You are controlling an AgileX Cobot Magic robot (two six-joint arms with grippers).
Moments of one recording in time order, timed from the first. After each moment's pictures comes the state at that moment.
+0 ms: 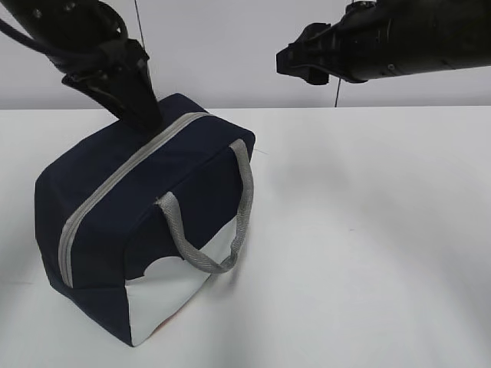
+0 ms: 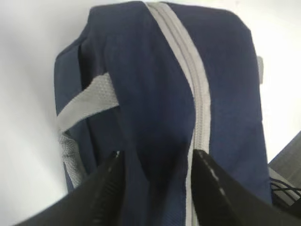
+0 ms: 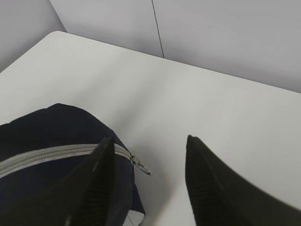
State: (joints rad) left arm -0.37 1.80 -1.69 -0.35 1.24 0.31; right arm 0.31 1.59 -1.16 -1.84 -0.27 1.92
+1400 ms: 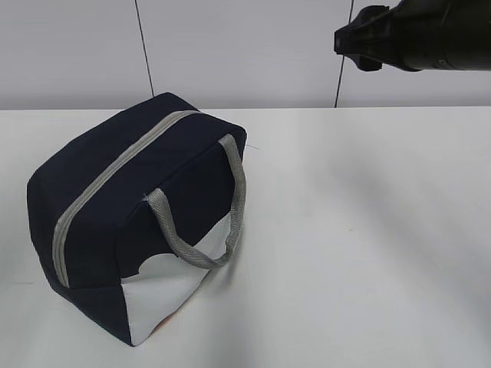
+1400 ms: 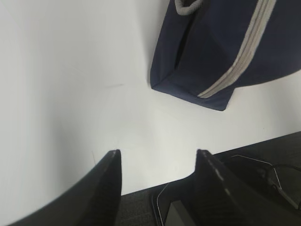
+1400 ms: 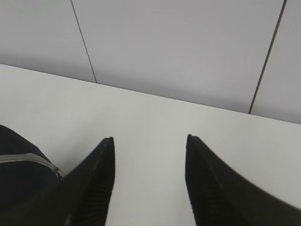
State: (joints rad) left arm -0.16 0.91 -1.03 -0.12 1.25 0.04; right arm 0.31 1.45 -1.04 -1.83 0.00 1.89
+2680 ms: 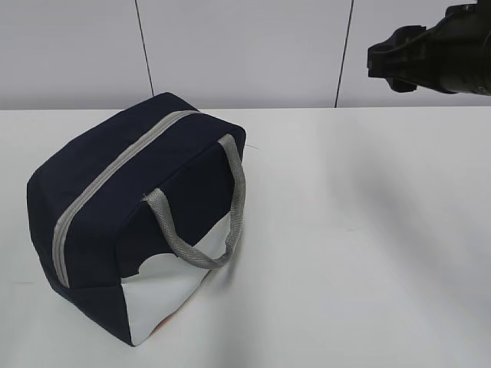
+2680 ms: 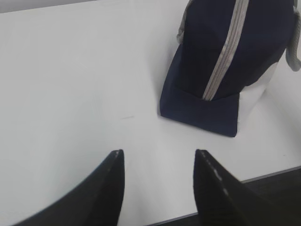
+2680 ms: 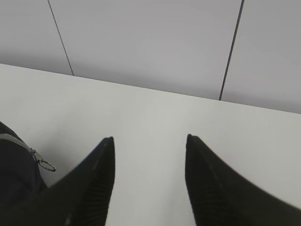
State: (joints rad) left arm -0.16 0.01 -0.53 -0.08 1.10 0.04; right arm 0.31 1.33 -0.90 -1.83 0.09 1.87
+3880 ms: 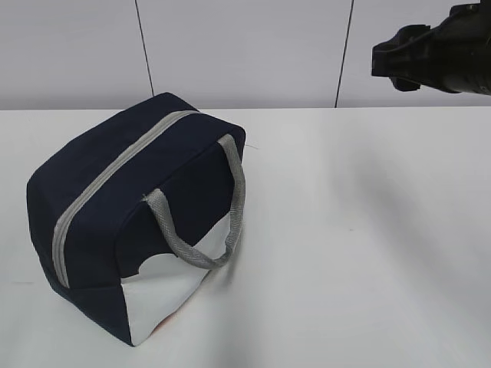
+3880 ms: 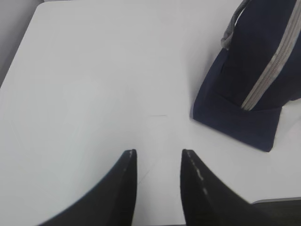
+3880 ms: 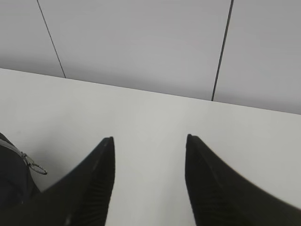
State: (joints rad) left arm 0.02 0.01 -0.53 -0.08 1.10 0.04; right arm 0.31 1.33 -0.89 -1.82 0.12 1.87
